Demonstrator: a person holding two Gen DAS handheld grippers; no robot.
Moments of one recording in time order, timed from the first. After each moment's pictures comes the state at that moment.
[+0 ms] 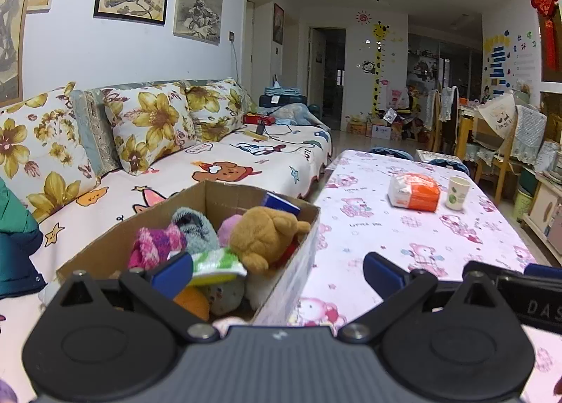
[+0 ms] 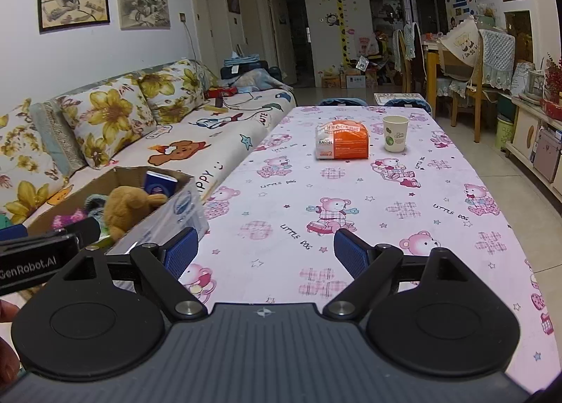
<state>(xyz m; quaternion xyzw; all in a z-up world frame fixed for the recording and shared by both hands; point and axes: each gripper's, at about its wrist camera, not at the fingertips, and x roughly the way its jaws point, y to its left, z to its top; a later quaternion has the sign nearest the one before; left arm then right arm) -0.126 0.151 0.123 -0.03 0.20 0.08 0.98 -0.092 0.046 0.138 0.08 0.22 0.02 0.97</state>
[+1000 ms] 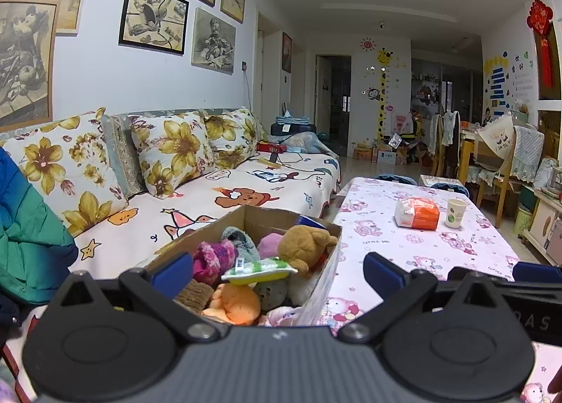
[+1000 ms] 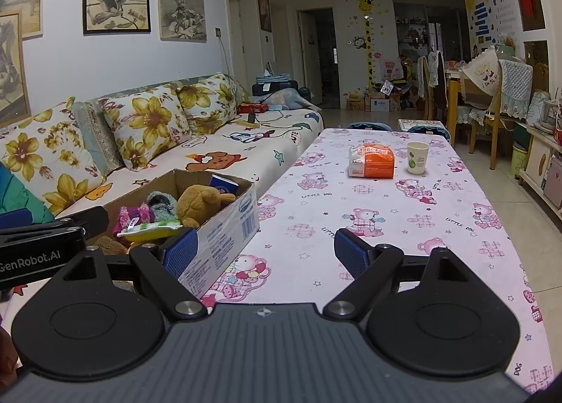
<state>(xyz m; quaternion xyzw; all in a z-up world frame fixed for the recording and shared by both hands) -0.212 0.178 0.146 -0.02 0.15 0.09 0.98 -0.134 0.072 0.151 0.05 0.19 0.06 0.98</state>
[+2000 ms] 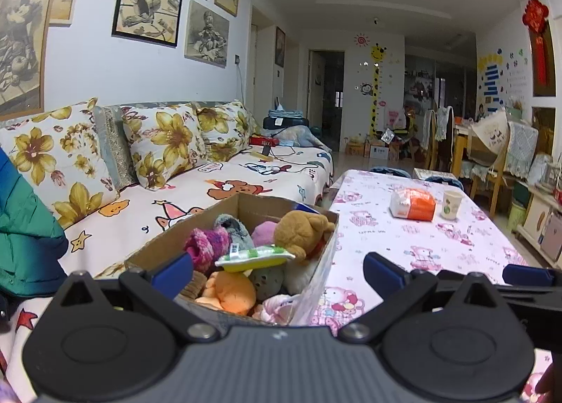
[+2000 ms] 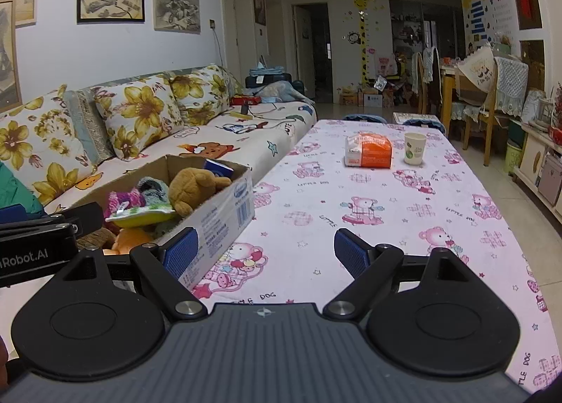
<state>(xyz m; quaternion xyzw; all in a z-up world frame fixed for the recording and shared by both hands) -0.205 0.181 0.126 -0.02 0.15 0.07 0.99 -0.128 0.064 0.139 0.04 0.20 0.05 0.98</state>
